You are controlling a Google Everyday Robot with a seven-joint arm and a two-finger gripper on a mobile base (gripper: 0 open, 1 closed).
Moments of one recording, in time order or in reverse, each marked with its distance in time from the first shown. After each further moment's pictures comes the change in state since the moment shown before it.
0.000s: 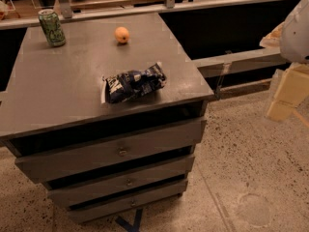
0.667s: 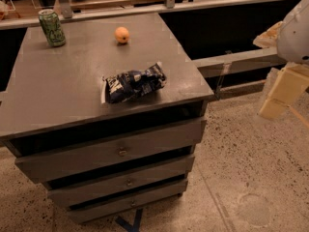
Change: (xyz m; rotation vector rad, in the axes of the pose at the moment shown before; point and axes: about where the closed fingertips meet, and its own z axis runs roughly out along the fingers) arm -0.014 -0.003 0.004 0.002 -0.106 -0.007
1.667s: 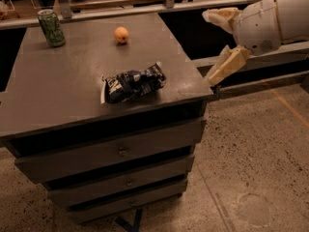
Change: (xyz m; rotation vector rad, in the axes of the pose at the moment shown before) arm -0.101 -0.079 0.049 0.040 -0.709 -0.210
